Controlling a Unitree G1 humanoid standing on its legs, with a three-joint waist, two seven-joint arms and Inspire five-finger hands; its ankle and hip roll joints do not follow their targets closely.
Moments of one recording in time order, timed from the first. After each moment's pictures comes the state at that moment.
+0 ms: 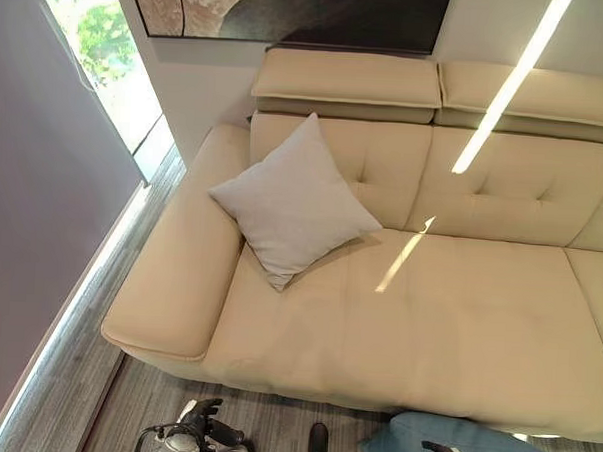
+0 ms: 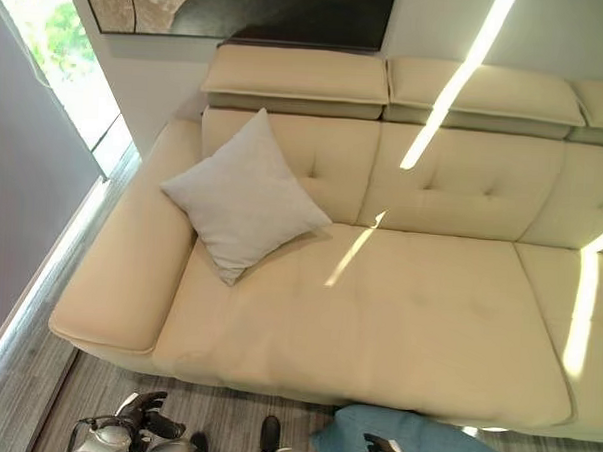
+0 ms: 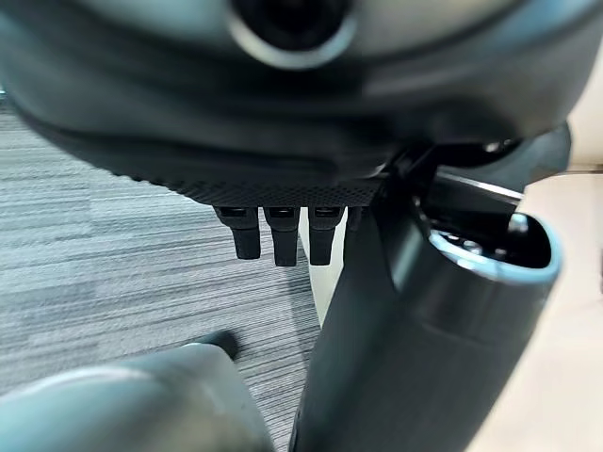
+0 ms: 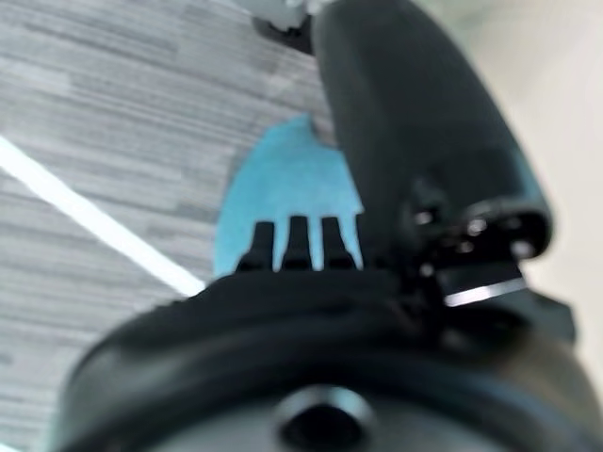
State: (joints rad) left arm -0.13 0.22 -0.23 1.25 -0.04 -0.05 0.09; right arm -0.04 -0.30 0.21 1.25 0.13 -0.04 -0.11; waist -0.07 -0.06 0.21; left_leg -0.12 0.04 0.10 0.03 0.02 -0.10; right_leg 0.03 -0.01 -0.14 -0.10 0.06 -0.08
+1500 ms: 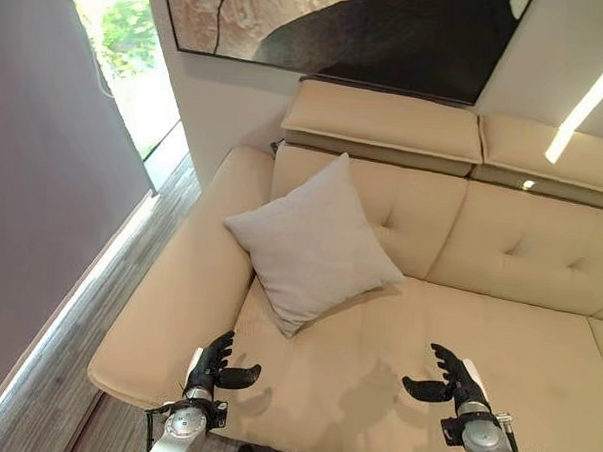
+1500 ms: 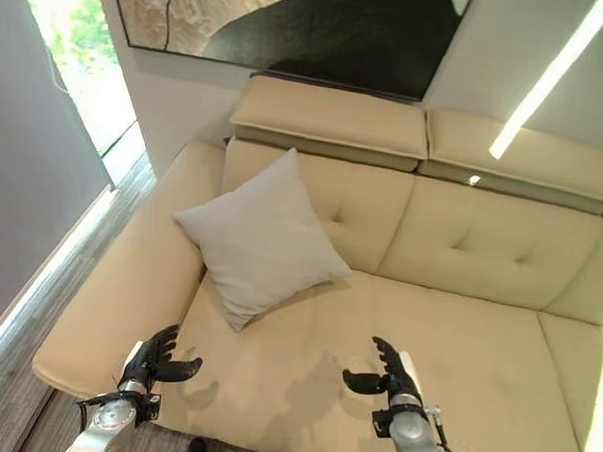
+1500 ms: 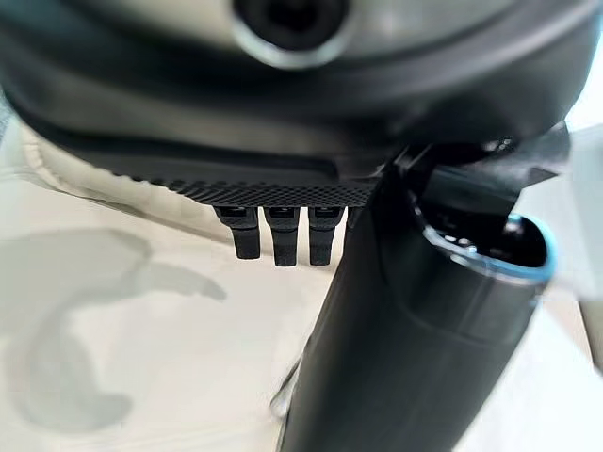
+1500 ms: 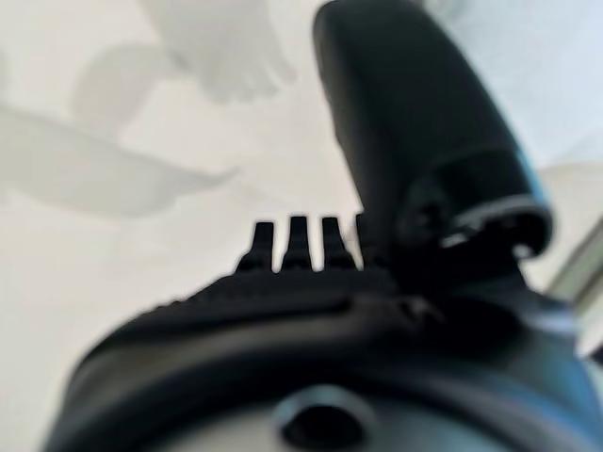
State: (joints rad) left arm 0.05 0.25 -0.23 0.58 -0.26 -0.09 0.21; right arm -0.01 -0.47 0.17 0.67 0.05 -0.09 -0.21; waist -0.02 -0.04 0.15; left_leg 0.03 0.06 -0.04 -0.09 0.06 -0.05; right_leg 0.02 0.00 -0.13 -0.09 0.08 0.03
